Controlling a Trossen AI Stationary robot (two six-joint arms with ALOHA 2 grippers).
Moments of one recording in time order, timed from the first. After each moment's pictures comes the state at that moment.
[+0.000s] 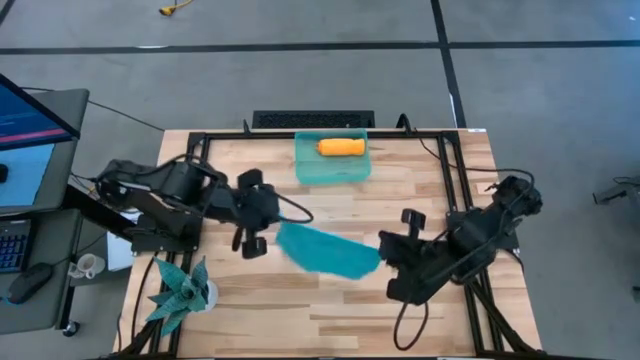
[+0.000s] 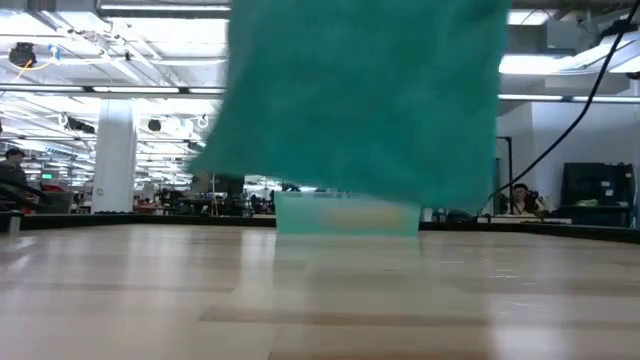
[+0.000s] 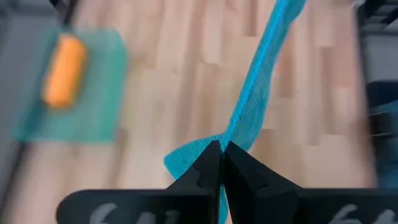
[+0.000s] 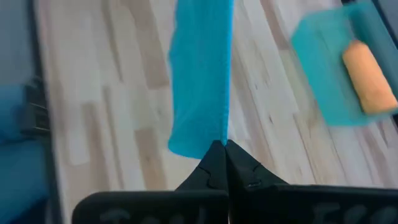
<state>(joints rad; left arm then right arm) -0.29 1.52 1.89 -1.35 -0.27 -0.34 0.66 1.71 2.01 -1.57 0.47 0.74</state>
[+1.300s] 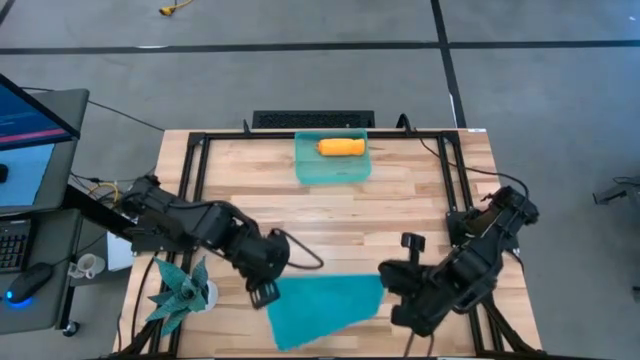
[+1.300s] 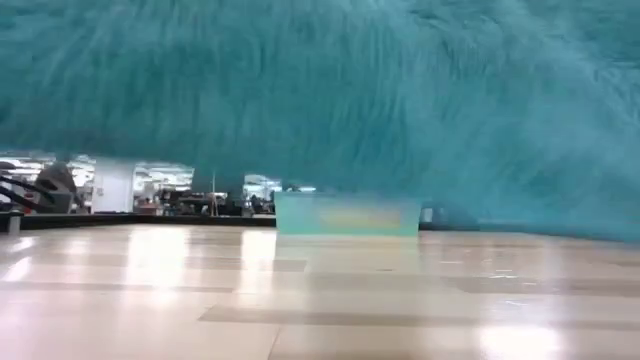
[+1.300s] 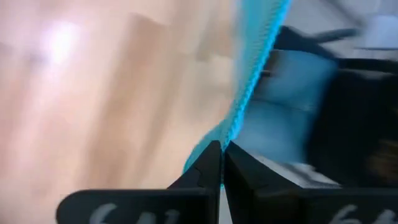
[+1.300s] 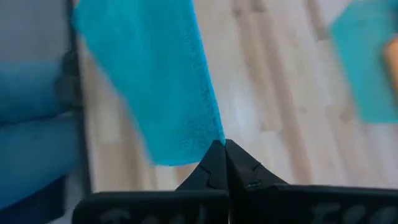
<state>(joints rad) -0.47 1.72 1.96 -1.45 0.16 -0.92 0.78 1.79 2.04 -1.56 0.44 0.80</state>
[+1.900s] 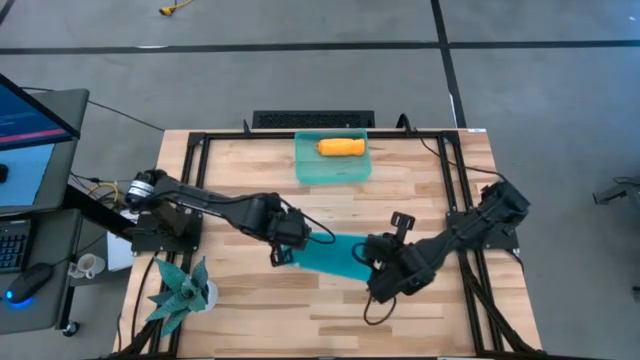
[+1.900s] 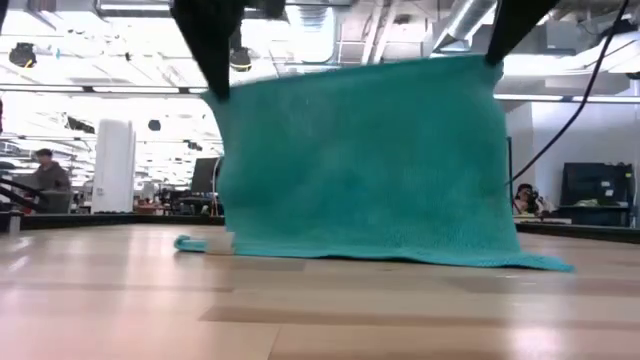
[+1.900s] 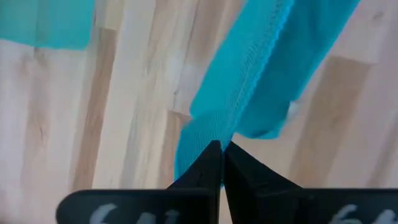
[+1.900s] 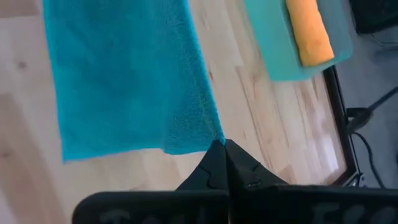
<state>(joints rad) -0.24 1.72 1.55 -1.29 -0.25 -0.49 0.59 1.79 1.61 -1.54 0.56 0.85</state>
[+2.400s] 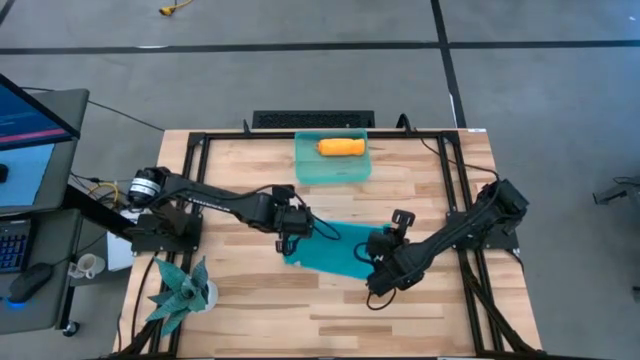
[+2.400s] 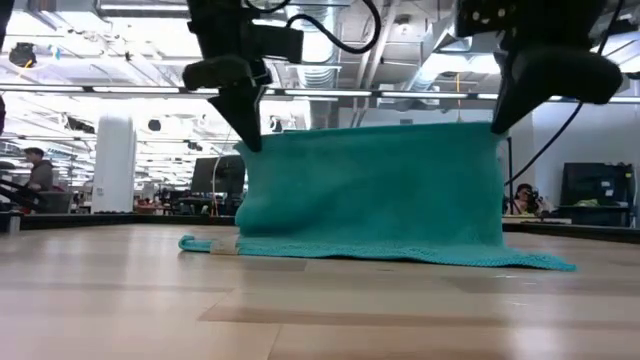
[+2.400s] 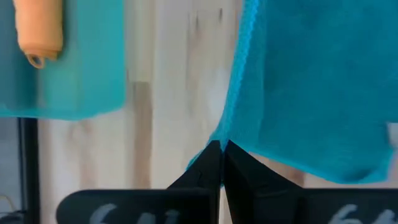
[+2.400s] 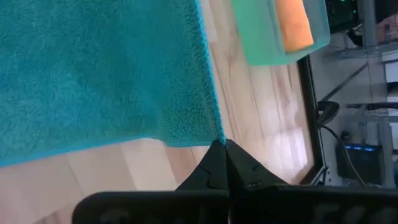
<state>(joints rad) -0.13 1.72 1.32 -0.96 -0.40 -0.12 0.55 1.79 1.31 -1.41 0.66 0.84</state>
